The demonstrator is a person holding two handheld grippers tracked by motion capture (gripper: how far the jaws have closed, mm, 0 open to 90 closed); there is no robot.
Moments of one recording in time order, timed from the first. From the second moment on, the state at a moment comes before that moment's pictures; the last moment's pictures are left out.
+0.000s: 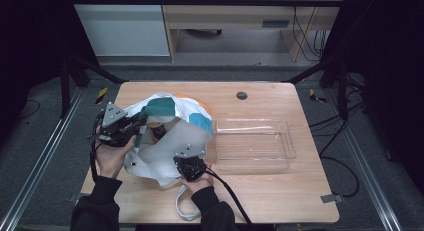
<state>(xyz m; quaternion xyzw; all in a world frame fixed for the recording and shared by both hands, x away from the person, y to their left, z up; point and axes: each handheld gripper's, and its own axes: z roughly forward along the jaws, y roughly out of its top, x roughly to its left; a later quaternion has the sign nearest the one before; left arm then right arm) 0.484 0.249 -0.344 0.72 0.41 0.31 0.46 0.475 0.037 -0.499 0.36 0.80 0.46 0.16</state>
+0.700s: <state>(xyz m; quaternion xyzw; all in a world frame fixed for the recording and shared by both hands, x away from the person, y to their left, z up) 0.489 0.250 -0.338 0.71 0.43 0.31 0.46 0.481 0.042 -0.509 0.37 0.82 0.41 0.15</state>
